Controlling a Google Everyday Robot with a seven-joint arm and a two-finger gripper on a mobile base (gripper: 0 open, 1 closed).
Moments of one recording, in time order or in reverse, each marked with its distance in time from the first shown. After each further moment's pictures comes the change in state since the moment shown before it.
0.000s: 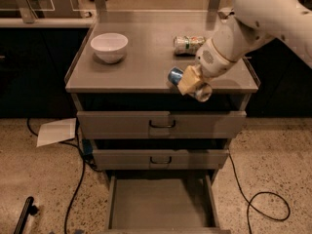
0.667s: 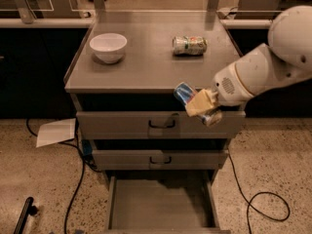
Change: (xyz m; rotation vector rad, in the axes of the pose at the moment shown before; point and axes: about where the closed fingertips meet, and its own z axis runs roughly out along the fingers) arm 0.070 0.041 -0.016 -0.054 -0.119 0.018
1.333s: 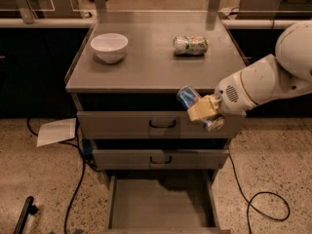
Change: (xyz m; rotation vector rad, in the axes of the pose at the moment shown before) arm 0.013 -0.003 0.000 0.011 -0.050 0.032
